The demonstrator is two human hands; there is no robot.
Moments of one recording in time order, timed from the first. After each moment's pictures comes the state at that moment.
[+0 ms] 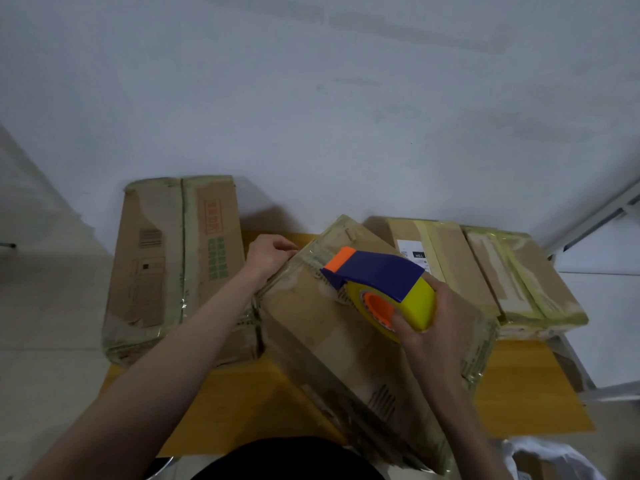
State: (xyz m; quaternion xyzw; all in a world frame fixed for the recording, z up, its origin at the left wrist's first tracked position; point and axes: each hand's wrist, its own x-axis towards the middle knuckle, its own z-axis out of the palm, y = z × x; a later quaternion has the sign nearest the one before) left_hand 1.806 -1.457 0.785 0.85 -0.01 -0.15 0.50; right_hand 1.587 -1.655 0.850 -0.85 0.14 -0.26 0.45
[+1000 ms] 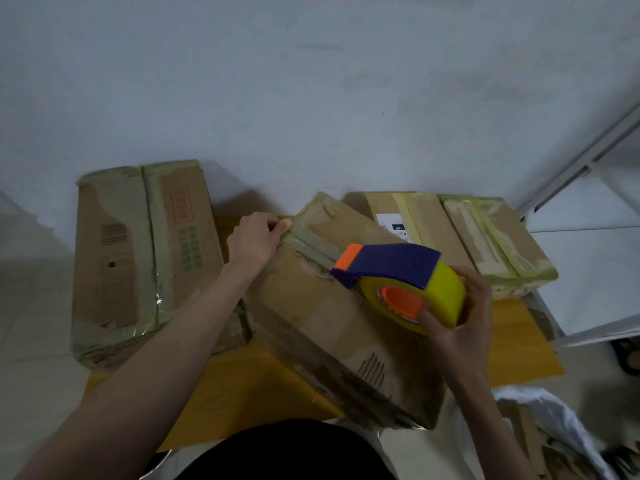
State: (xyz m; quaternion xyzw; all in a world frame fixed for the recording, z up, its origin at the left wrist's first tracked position) left_hand 1.792 -1.481 0.801 0.95 -0.08 -0.02 0.31; right_hand 1.546 -1.698 0.835 -0.82 0.14 -0.33 0.45
